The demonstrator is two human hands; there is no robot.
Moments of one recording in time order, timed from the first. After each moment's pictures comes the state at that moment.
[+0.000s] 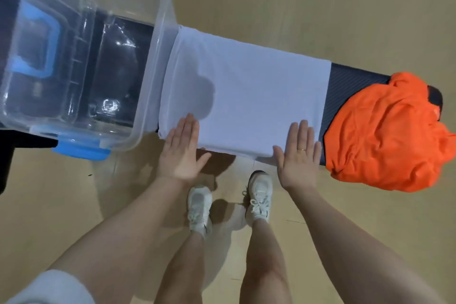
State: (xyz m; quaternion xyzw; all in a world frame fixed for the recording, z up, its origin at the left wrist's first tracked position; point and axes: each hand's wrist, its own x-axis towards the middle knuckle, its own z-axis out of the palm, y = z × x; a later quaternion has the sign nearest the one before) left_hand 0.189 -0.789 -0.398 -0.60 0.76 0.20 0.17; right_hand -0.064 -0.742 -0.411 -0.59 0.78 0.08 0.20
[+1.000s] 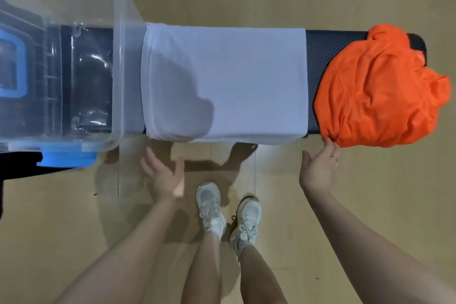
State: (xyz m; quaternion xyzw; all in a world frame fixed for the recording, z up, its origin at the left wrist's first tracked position) left_hand 0.200 -0.738 -0.402 -0.82 0.41 0.41 -0.06; right_hand -0.074 -0.678 -0.402 -0.29 0.92 -0.12 0.24
